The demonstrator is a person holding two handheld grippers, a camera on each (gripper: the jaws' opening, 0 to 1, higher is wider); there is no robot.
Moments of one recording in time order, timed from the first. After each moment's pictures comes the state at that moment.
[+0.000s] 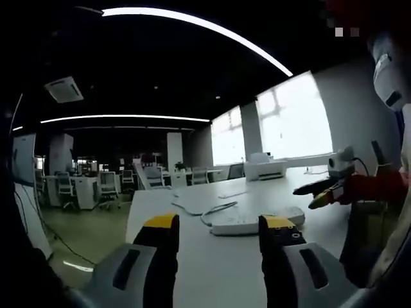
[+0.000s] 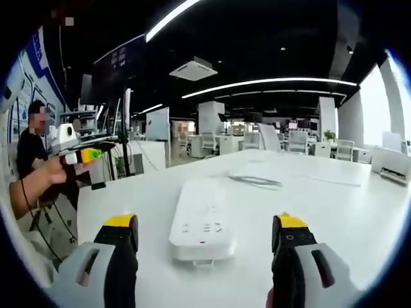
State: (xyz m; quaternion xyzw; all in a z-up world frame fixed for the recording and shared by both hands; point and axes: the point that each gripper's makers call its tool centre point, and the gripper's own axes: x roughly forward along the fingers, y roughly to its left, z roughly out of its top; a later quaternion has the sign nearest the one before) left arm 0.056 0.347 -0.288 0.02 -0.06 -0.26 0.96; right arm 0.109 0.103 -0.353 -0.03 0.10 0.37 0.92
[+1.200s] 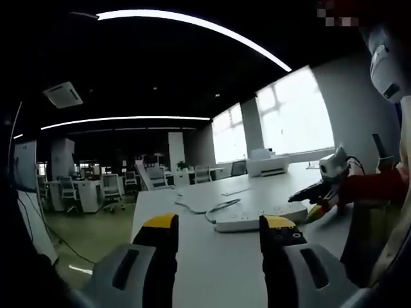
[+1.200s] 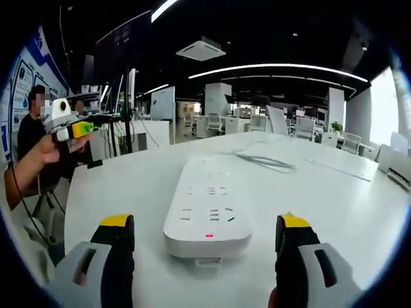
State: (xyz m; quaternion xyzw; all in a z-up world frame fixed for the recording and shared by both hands) left arm 0.052 0.352 -0.289 0.04 -0.05 -0.26 0.96; right arm 0.118 0.122 -0.389 -0.07 0.15 0.39 0.91
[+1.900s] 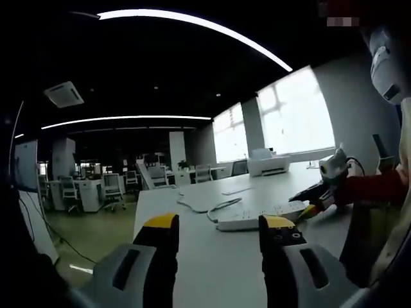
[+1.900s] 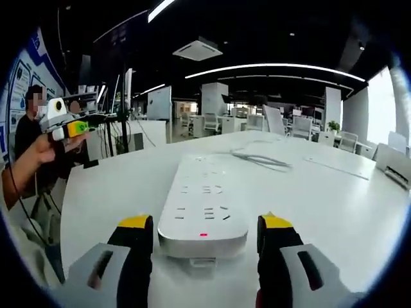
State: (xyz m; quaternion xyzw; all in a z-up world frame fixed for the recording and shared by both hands) left arm 0.050 0.357 -0.289 0.04 -0.05 -0.26 0.96; right arm 0.121 0.120 -0.392 -0.07 0.15 0.38 0.91
